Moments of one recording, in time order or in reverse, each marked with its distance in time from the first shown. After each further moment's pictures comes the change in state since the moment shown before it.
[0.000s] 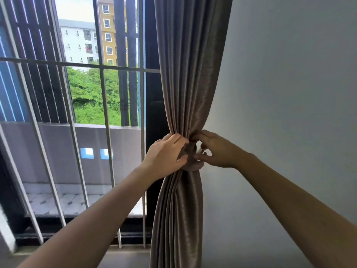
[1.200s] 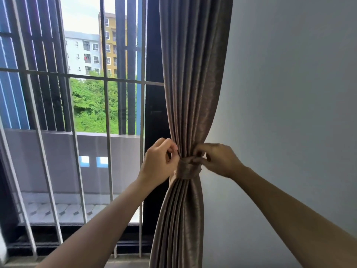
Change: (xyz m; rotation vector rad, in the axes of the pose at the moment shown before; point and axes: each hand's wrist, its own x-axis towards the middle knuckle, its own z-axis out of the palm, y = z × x) left_hand -0.018 0.011 -0.015 -0.419 0.290 -0.141; right_hand -0.026 -0.021 -0.012 -0.105 0.246 0.008
